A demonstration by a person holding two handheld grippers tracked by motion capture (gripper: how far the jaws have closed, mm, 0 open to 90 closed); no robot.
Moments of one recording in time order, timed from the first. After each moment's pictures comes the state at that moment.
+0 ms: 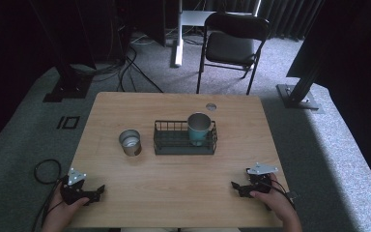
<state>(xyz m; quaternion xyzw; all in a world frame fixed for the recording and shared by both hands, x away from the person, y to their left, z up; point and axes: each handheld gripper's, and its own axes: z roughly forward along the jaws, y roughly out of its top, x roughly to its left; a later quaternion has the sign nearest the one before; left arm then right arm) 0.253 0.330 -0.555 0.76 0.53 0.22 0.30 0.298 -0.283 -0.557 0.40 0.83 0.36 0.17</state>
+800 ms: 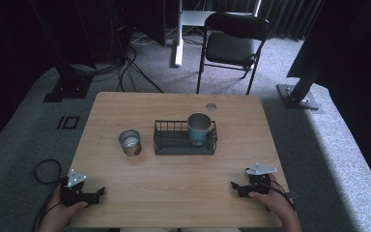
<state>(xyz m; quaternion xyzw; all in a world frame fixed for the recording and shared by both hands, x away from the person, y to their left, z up) 0.248 0.331 -0.555 0.77 0.52 0.21 0.30 0.298 -0.282 -0.557 0.40 0.83 0.36 0.17</state>
